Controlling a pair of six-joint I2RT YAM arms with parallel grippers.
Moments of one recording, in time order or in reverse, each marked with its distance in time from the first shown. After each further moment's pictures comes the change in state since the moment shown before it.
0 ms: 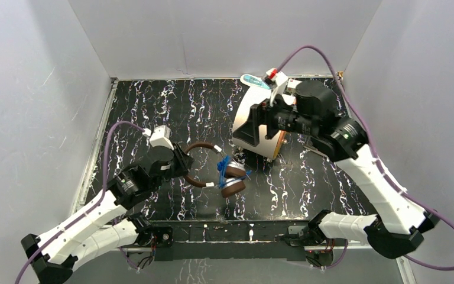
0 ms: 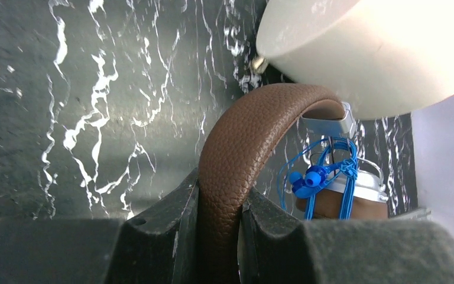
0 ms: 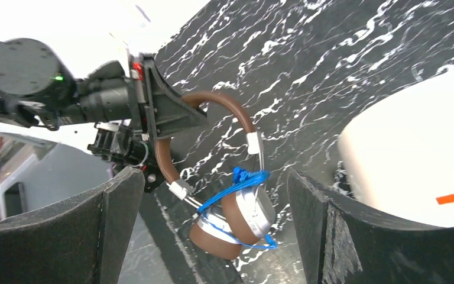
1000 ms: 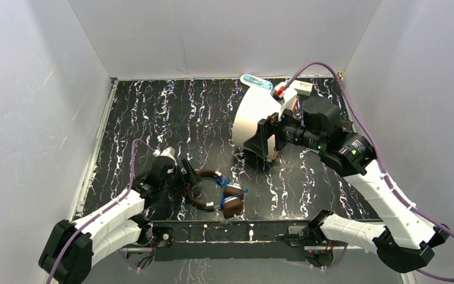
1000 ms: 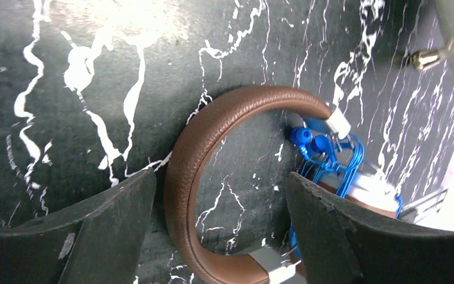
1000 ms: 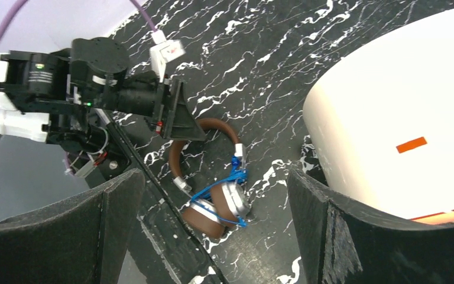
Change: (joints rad) left arm 0.292 0.172 -0.498 0.451 0.486 -0.041; right arm 0.000 -0.167 -0.167 -0.014 0.112 -0.092
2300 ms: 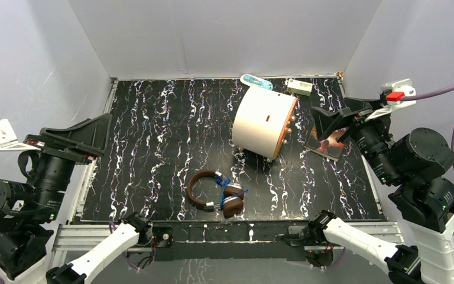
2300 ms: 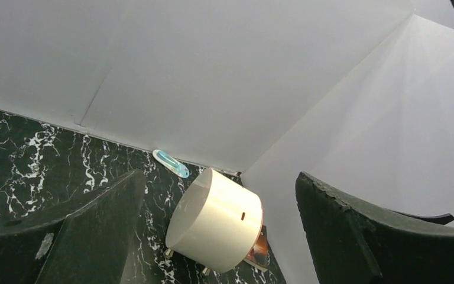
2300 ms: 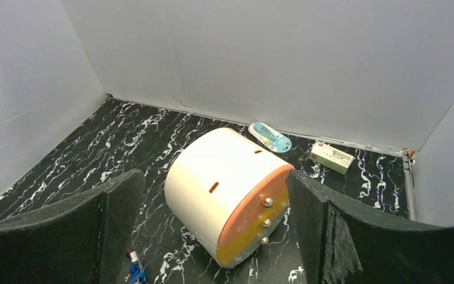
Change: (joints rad) left arm 0.000 -0.301 1.349 -0.628 -0.419 0.286; right arm 0.000 -0.251 0.217 -0.008 0.611 -0.146
